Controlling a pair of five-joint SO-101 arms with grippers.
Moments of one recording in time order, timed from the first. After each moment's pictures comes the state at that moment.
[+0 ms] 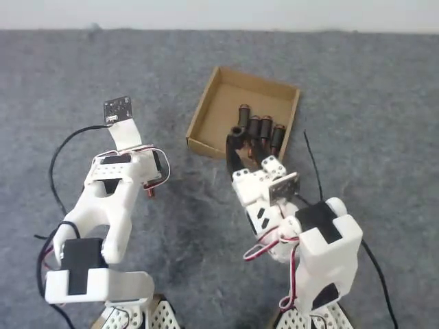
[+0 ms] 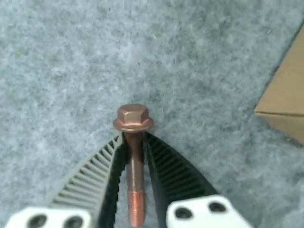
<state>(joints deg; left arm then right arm) -10.0 -2.2 48.1 33.4 16.7 -28.0 19.6 76.8 -93.6 -0.7</state>
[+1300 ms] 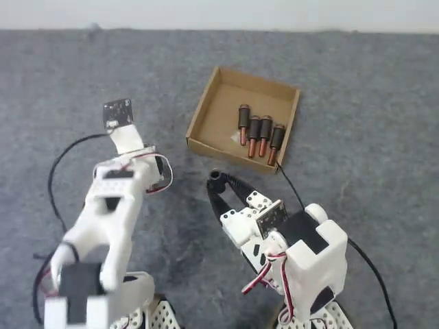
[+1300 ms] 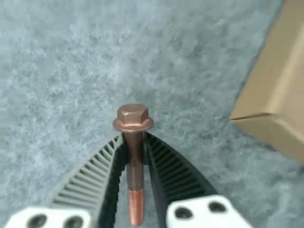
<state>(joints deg) -8.4 -11.7 58.6 22.0 16.7 -39.6 19.5 91.2 -99.0 -0.9</state>
